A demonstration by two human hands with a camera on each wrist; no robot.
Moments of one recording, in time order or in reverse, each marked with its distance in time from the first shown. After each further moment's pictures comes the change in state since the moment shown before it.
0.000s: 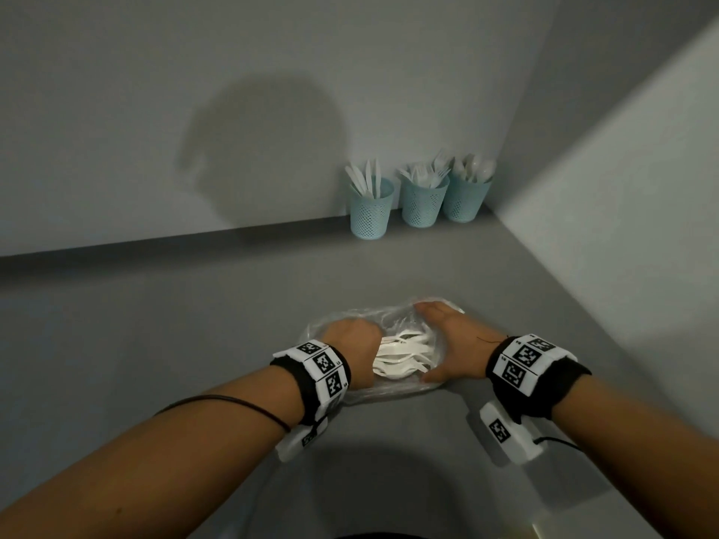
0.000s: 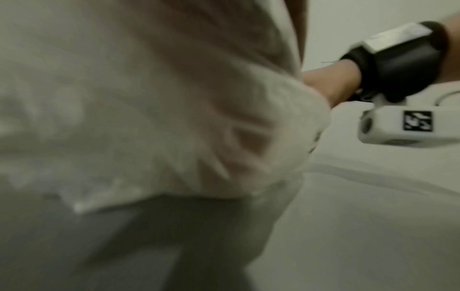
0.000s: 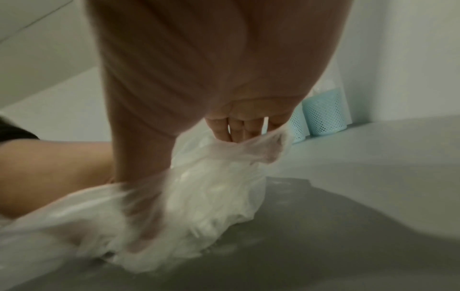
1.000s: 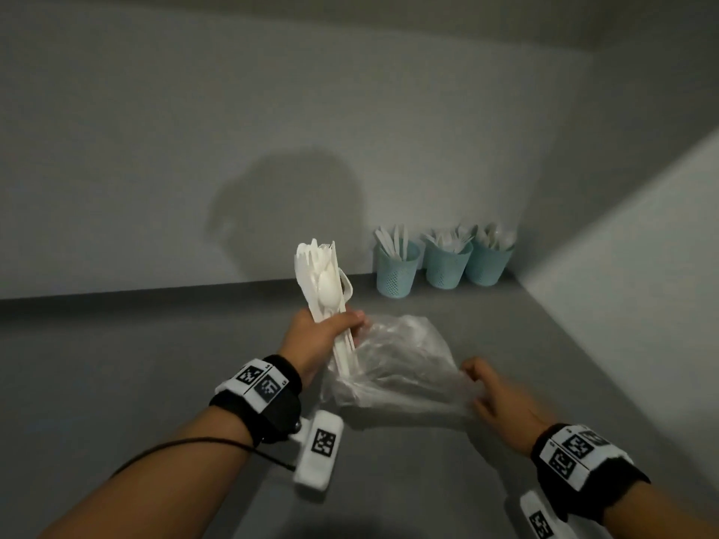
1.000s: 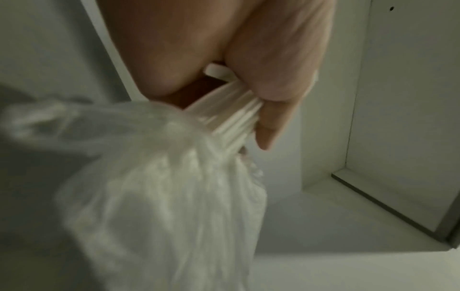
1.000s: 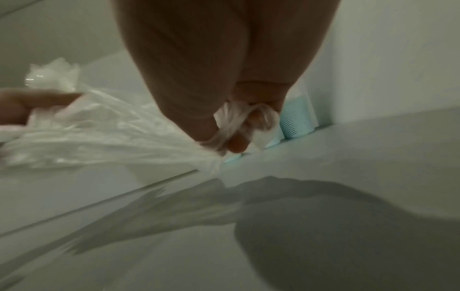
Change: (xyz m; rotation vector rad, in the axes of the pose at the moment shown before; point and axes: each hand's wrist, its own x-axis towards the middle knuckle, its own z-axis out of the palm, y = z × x) left_hand -0.033 -0.078 -0.062 -1.751 0.567 -0.225; right_hand -0.007 0.015 0.001 0.199 0.226 0.076
